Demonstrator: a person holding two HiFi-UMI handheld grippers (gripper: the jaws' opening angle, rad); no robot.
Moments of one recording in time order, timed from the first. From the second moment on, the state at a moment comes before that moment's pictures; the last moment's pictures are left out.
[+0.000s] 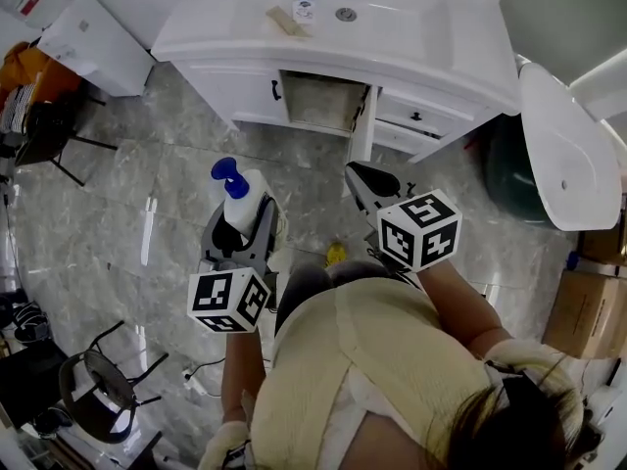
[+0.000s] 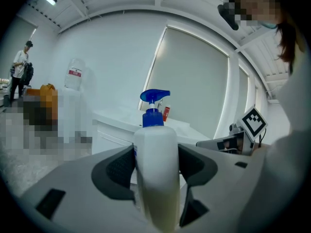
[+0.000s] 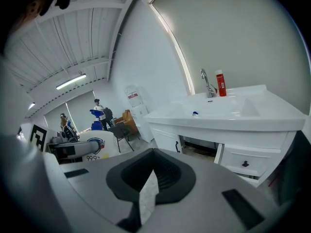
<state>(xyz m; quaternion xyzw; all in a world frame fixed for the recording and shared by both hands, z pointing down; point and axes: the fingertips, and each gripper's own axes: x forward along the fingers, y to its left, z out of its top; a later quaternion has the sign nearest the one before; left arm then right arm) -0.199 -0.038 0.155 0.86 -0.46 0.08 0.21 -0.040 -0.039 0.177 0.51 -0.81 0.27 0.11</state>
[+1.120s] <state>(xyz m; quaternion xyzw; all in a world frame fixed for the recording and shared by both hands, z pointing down) -0.193 -0.160 0.196 0.92 -0.29 0.18 0.20 -0.046 -0.096 0.199 0.64 -0.69 0.32 0.09</state>
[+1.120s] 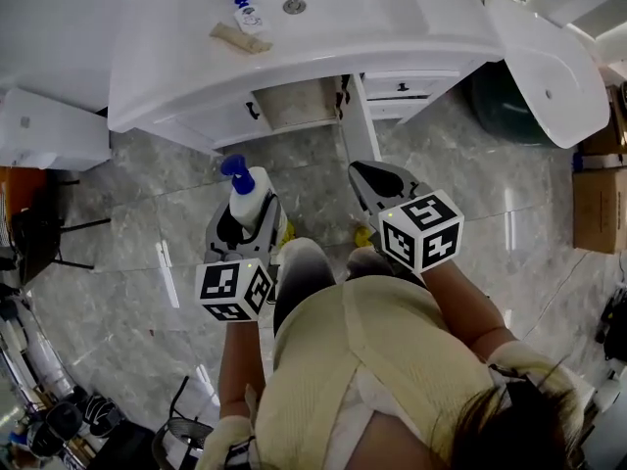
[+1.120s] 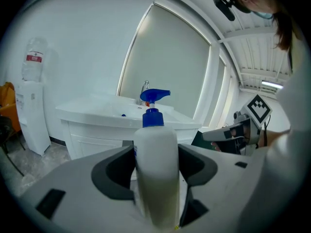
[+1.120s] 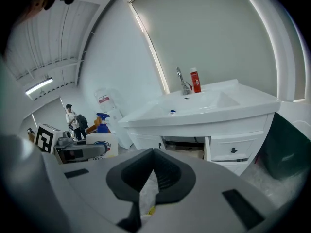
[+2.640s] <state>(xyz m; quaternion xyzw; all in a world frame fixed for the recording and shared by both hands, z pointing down) -0.122 -0.204 0.365 0.92 -0.12 0.30 0.20 -0.038 -0.122 0.338 0.69 -0.59 0.40 0.13</state>
